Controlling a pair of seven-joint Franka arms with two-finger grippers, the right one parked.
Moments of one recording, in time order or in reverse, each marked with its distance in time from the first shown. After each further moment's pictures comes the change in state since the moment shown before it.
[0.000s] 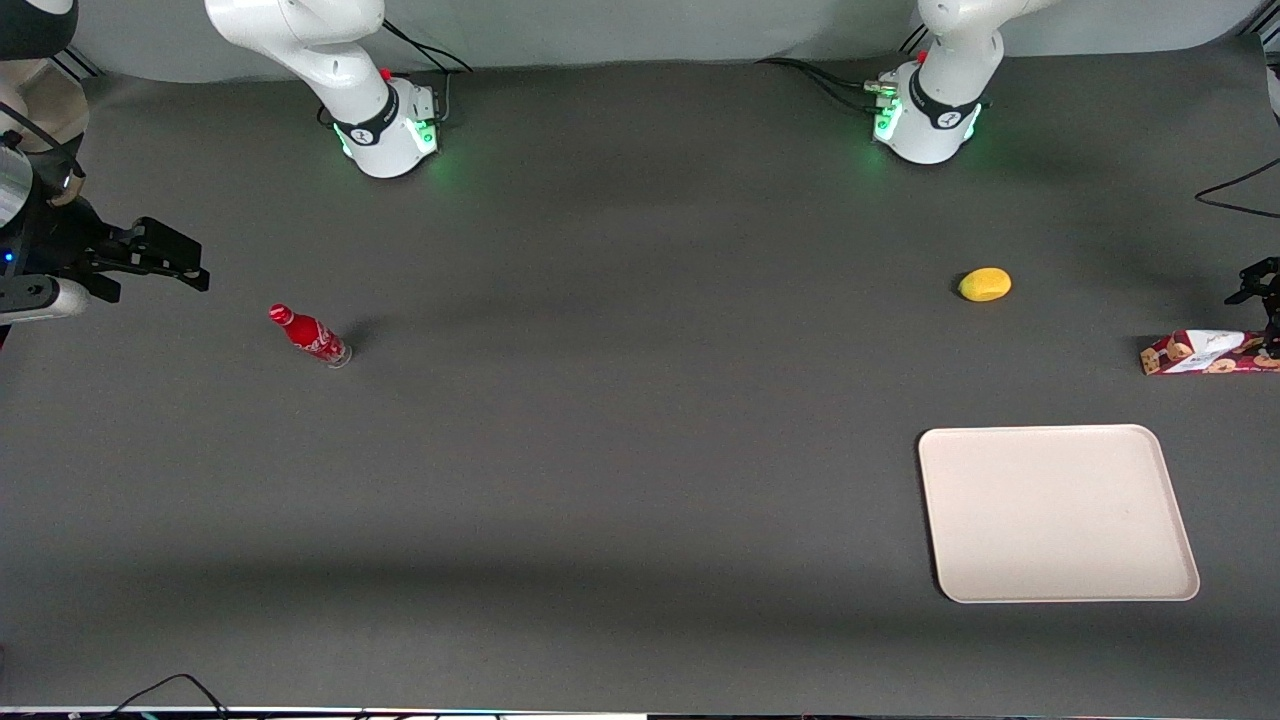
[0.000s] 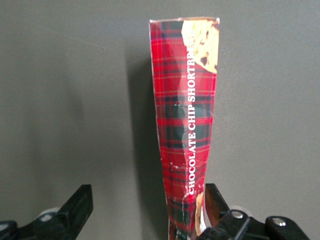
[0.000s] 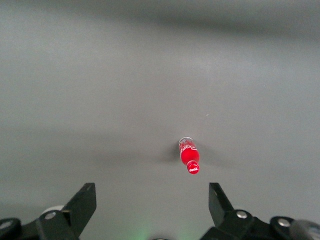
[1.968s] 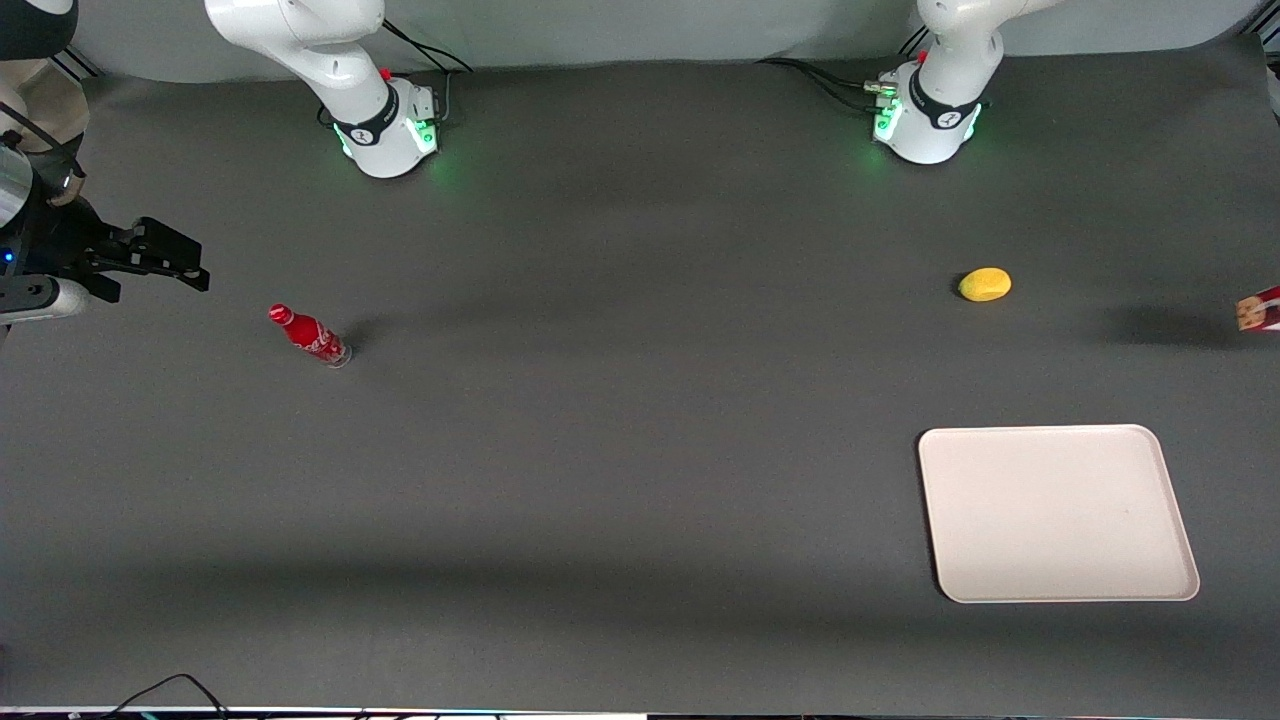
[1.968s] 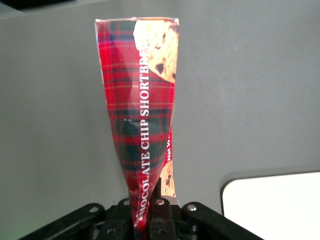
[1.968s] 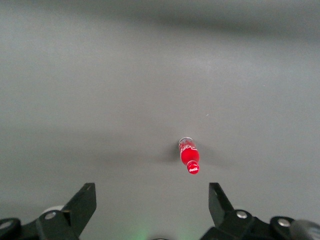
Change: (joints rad) arm -0.039 -0.191 -0.002 0.441 0.321 -0.712 -0.226
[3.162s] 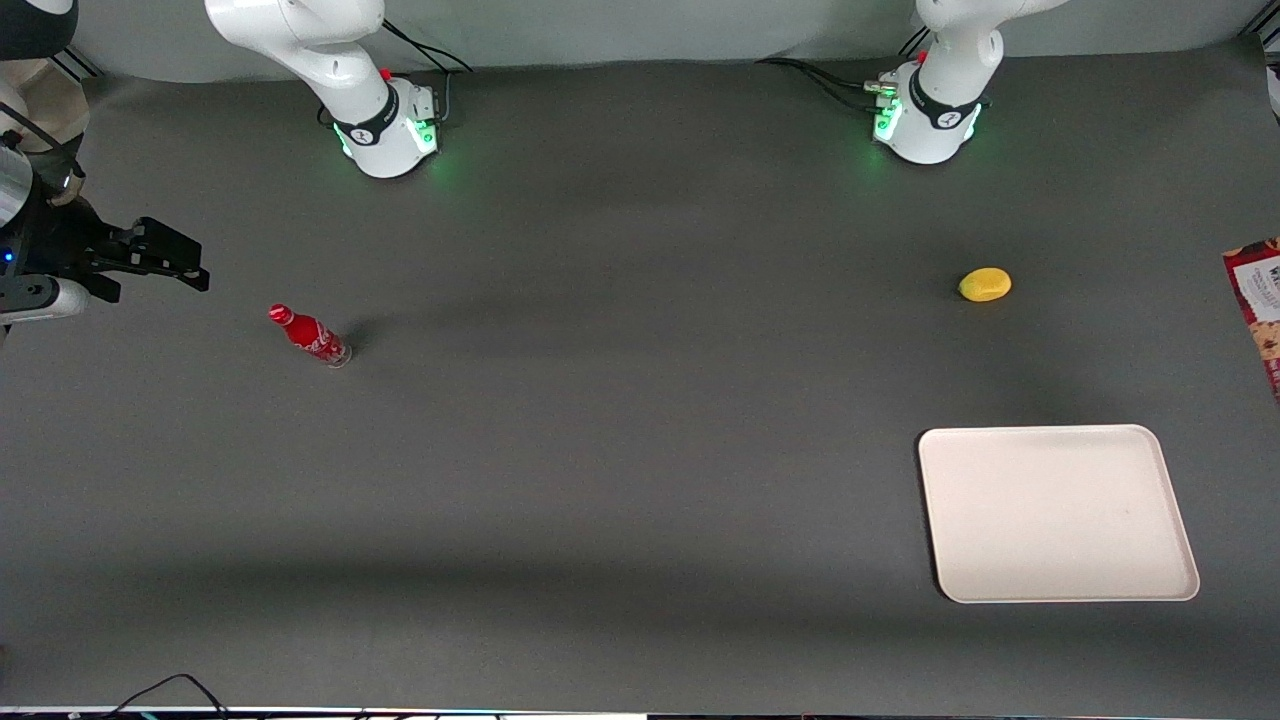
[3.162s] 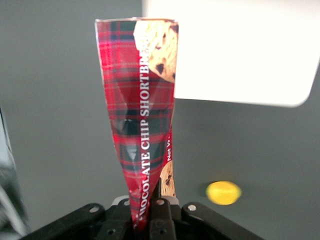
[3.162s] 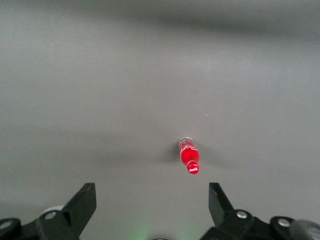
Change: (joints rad) arm -0.054 0.024 -0.368 0.179 0.176 -0.204 1.071
